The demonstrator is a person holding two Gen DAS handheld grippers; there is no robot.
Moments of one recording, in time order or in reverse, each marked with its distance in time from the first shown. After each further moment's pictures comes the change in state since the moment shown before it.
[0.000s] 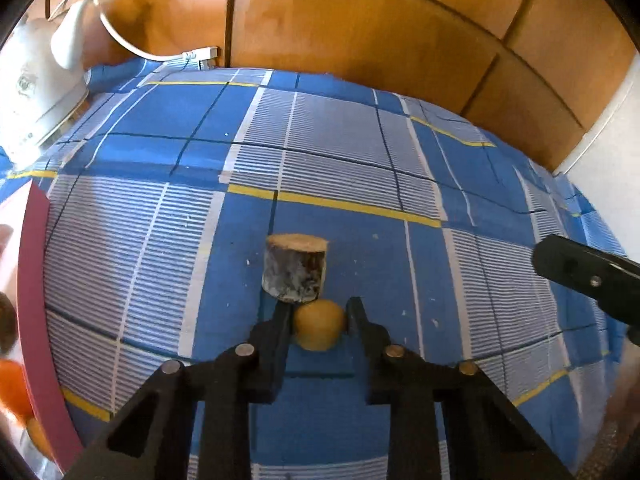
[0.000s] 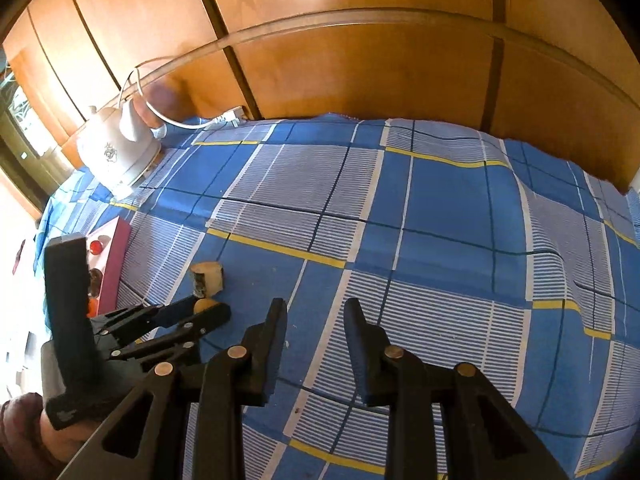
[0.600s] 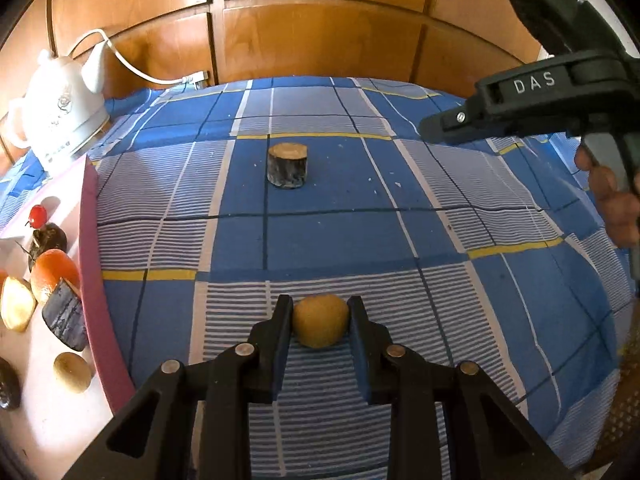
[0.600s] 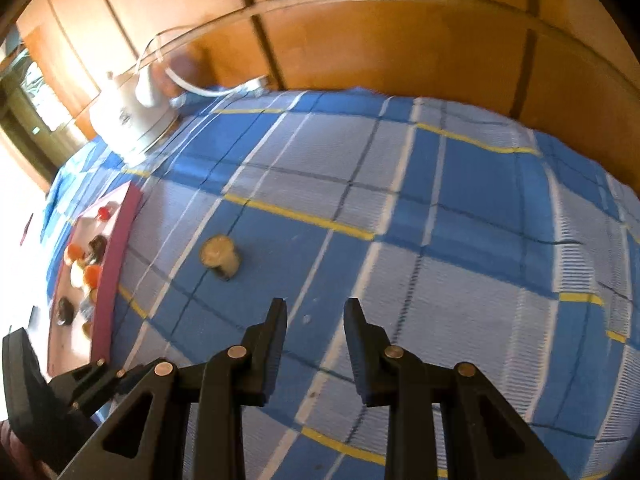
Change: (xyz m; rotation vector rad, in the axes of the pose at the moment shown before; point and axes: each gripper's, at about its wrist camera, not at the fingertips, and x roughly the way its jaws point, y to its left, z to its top) left arm -0.050 -0.010 -0.101 0.205 -0.099 0.040; right arm 0.018 0.017 -0.016 -0.070 0.075 0.063
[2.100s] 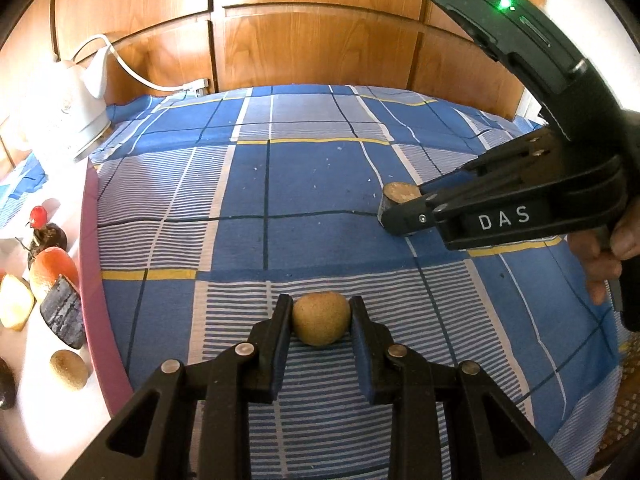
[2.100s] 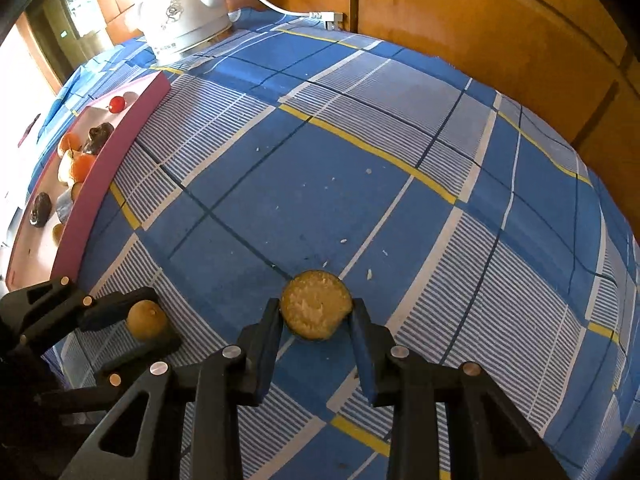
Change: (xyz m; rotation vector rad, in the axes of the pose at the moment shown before) left arm -0.005 -0.002 -0.007 0.009 -0.035 -0.005; right arm 0.042 0.045 -0.030 -0.269 0.137 -0.067
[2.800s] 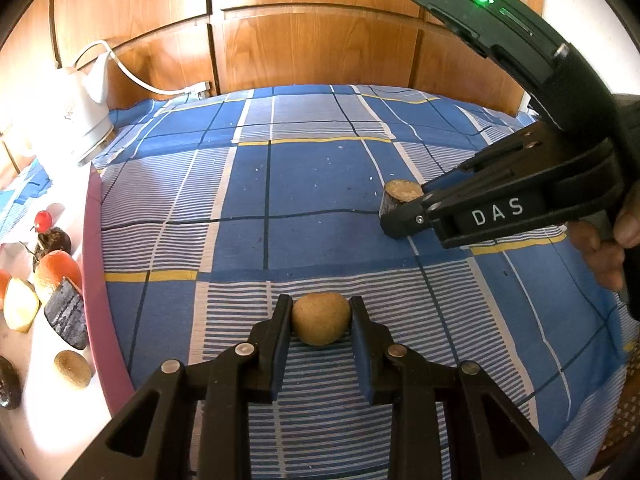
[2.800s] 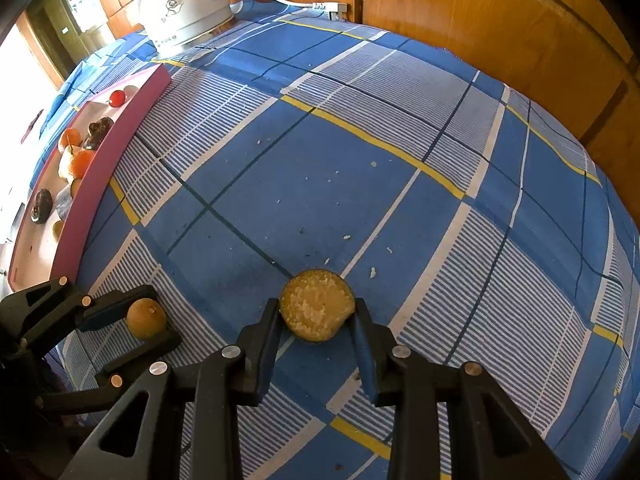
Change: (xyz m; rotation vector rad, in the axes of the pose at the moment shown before) left arm 0.000 -0.003 0.000 0.018 -0.002 0.028; right arm 0.013 0.000 0.008 -0.003 0.036 0.019
